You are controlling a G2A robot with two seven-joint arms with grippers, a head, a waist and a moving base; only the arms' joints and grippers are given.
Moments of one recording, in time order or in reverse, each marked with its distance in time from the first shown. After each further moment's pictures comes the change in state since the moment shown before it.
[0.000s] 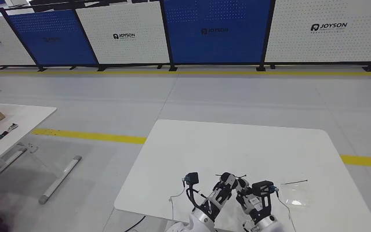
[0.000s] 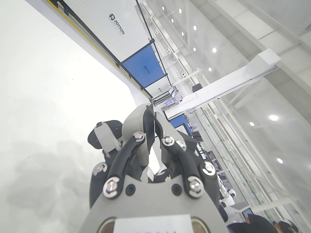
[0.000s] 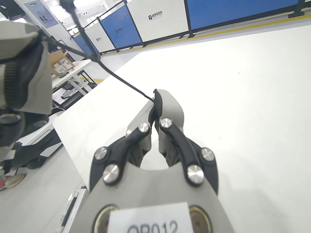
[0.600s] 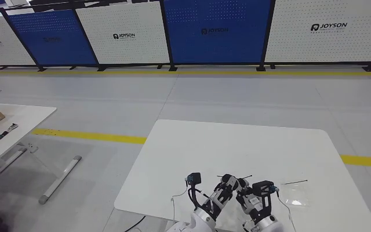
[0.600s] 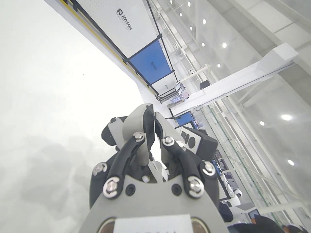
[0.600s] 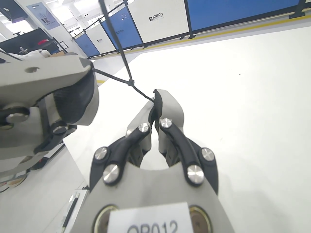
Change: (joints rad) left arm -0.028 -0.005 0.015 0.043 -0.004 0.039 -0.011; right arm -0.005 -0.002 0.003 -0.008 0.004 -0.001 -0.001
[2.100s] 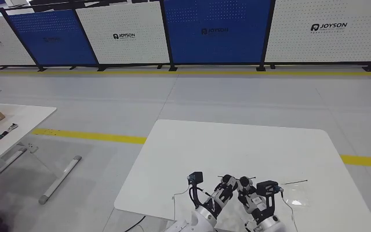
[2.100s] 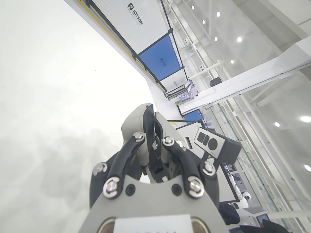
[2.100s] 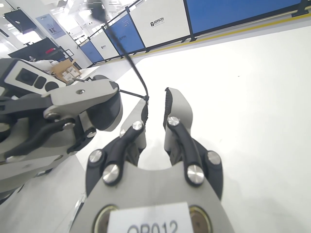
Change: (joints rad) left arm -0.030 0.001 0.015 0.022 -0.001 0.084 -0.024; right arm -0.014 -0.005 0.025 -0.016 0.040 -0.025 -0.007
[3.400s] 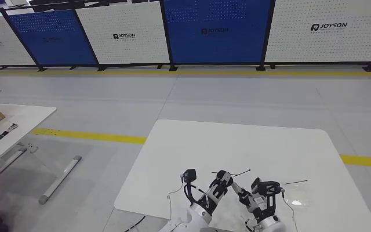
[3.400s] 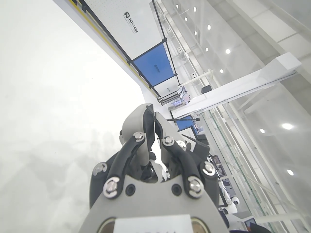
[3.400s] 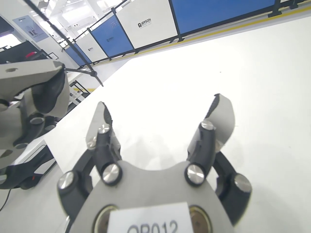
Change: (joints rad) left arm 0.023 0.014 -0.048 -0.038 -0.063 -0.040 0.010; right arm 0.007 -0.011 -0.003 0.035 -0.027 0.066 -0.022
